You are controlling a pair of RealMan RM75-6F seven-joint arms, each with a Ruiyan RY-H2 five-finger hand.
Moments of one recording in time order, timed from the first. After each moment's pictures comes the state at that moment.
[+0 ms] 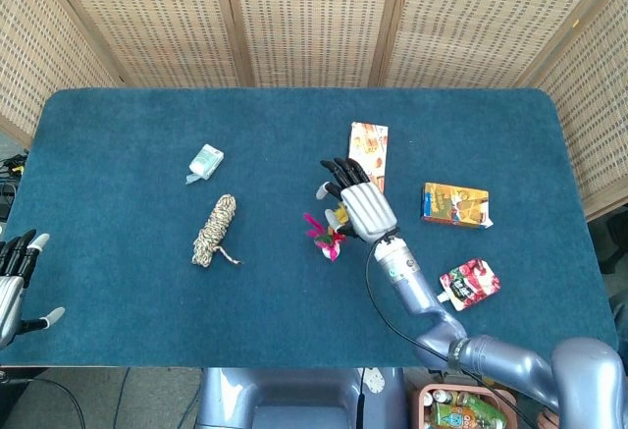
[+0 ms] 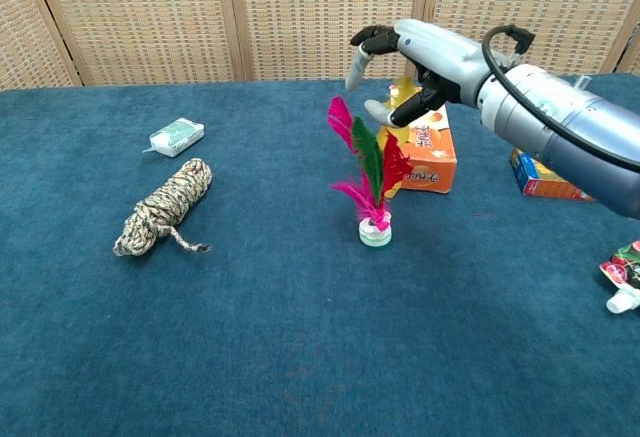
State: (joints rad) left arm -0.08 -1.03 -0.02 -1.75 1.42 1.43 0.14; right arm 0.80 -1.72 0.32 -1.27 -1.32 1.06 -0.07
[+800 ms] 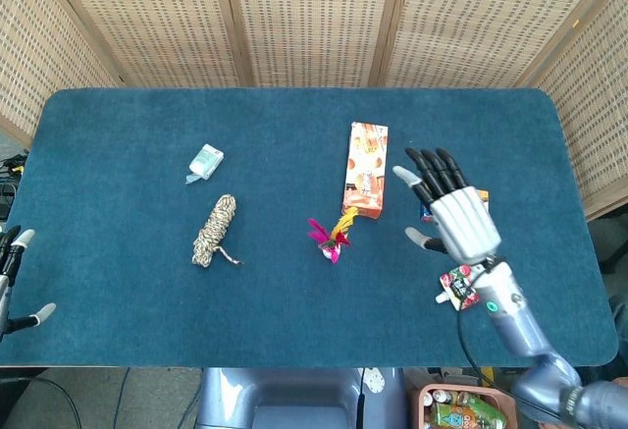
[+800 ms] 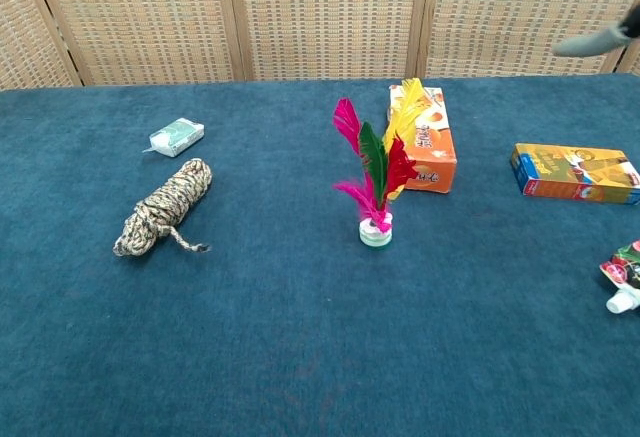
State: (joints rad) left arm -0.06 -1.03 -0.04 -1.73 1.42 1.47 0.10; right arm 0.52 -1.21 0.19 -1.69 -1.56 1.38 -0.16
